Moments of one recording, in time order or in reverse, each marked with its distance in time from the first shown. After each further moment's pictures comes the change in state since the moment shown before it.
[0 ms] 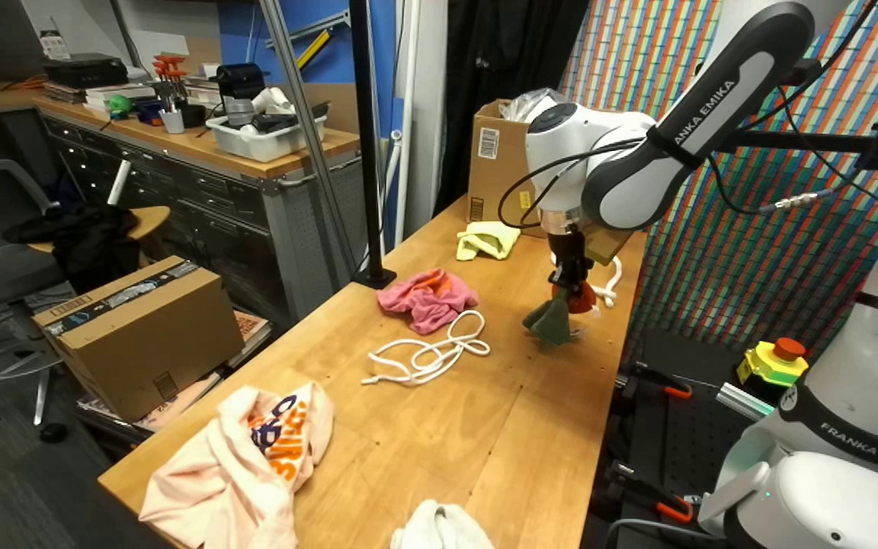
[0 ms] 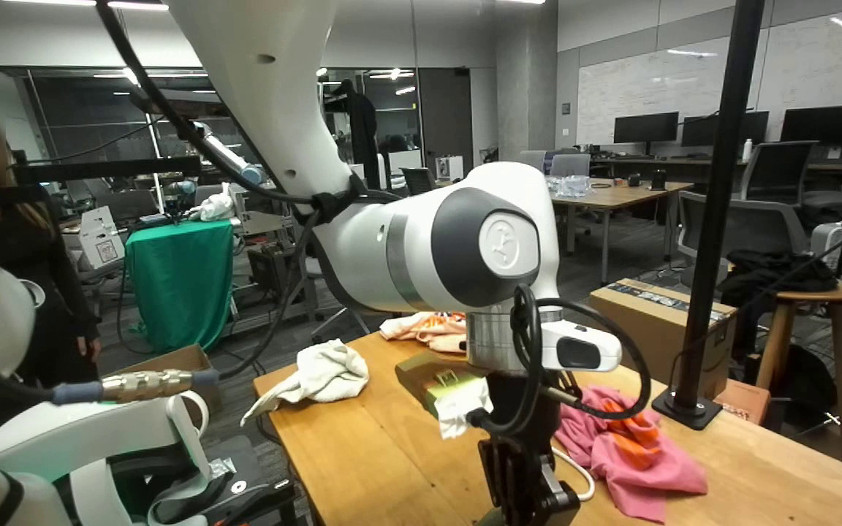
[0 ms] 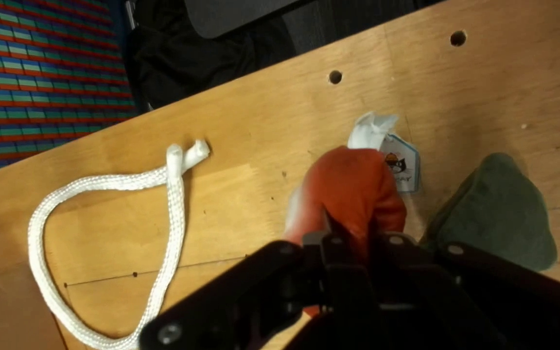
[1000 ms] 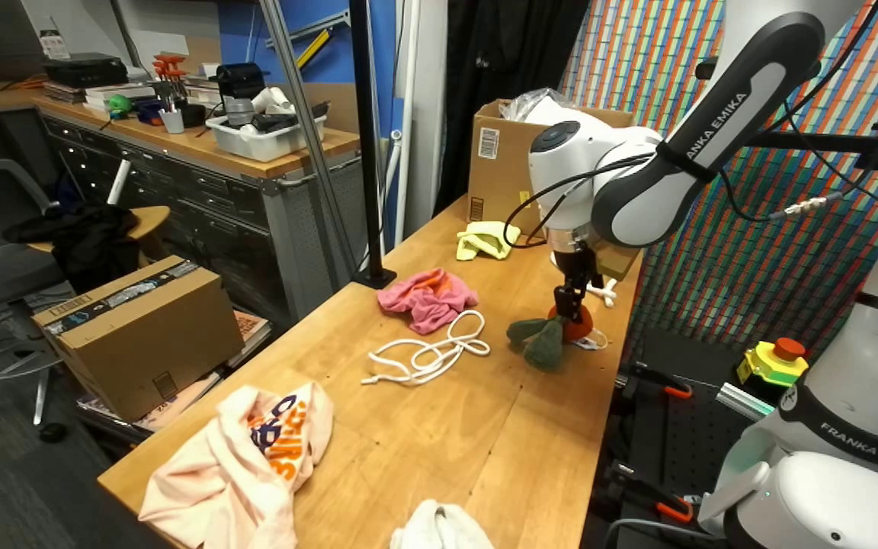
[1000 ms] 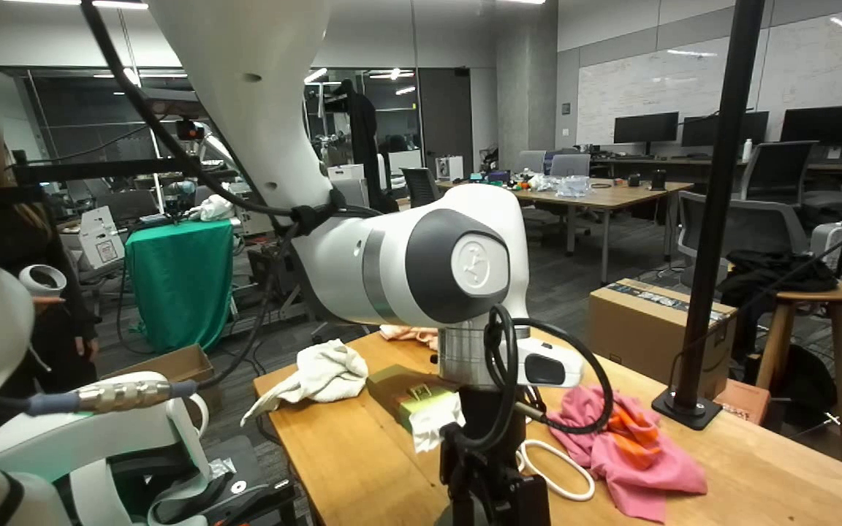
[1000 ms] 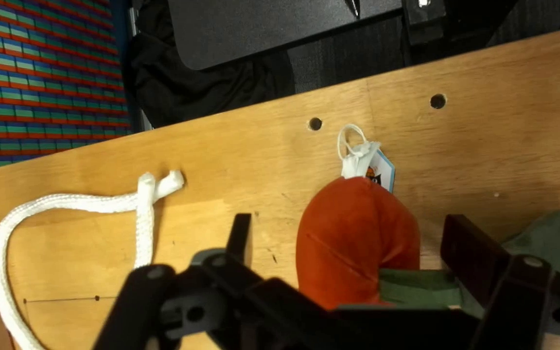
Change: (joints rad) arm 0.002 -0.001 0.035 -0.054 0.000 0.003 -0.039
